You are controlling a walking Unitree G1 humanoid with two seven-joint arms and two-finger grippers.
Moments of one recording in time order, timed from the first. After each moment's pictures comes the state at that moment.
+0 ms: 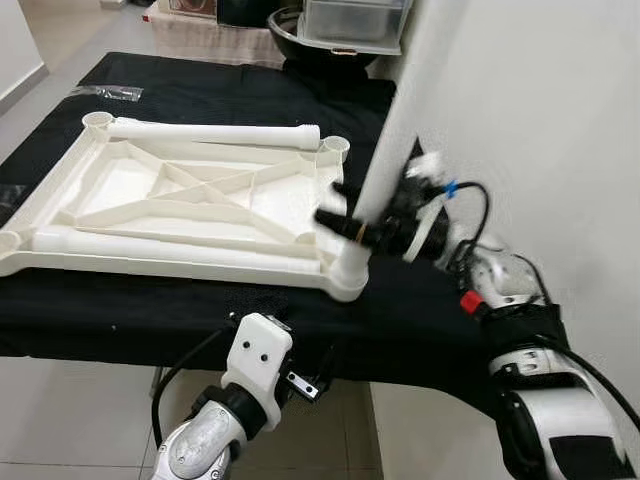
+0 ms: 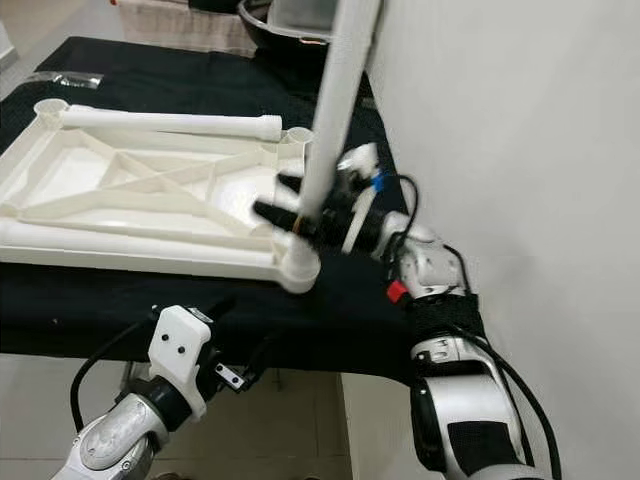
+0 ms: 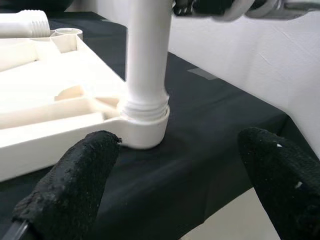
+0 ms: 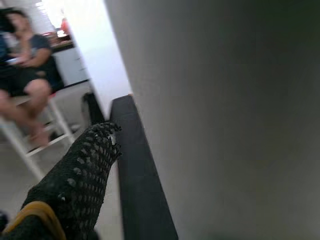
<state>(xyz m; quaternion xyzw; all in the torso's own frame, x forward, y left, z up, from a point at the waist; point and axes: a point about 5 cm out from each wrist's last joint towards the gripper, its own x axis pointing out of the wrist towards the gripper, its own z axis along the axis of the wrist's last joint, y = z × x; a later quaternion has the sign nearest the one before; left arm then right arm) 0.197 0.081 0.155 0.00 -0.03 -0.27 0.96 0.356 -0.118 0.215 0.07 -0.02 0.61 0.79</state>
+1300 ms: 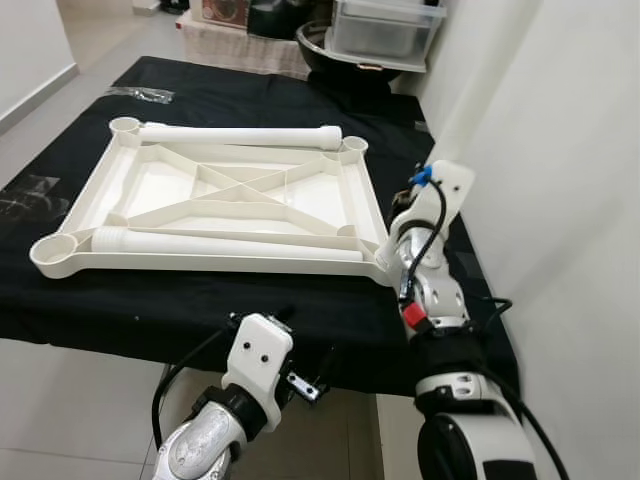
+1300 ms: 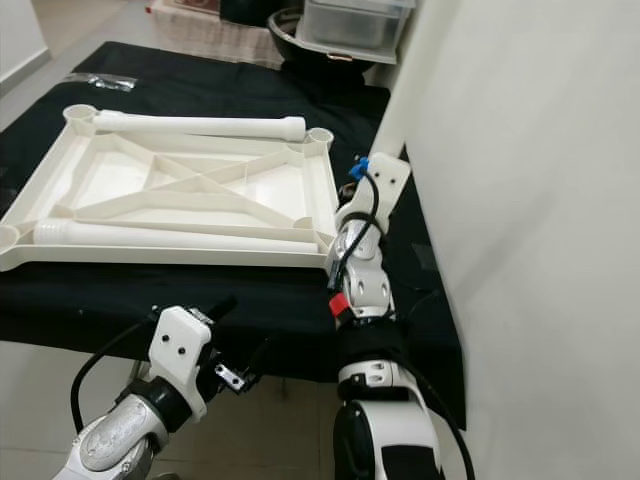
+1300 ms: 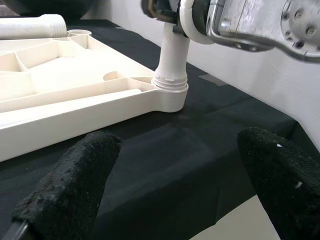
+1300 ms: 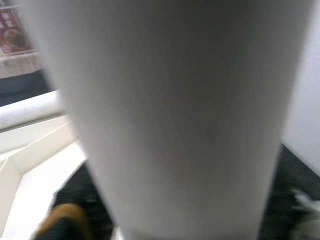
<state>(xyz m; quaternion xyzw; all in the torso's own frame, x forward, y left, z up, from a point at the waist) 0.197 0.080 0.155 0.00 -0.03 -0.28 0.96 0.381 -0.130 0.194 0.12 -0.03 -0.13 0.98</state>
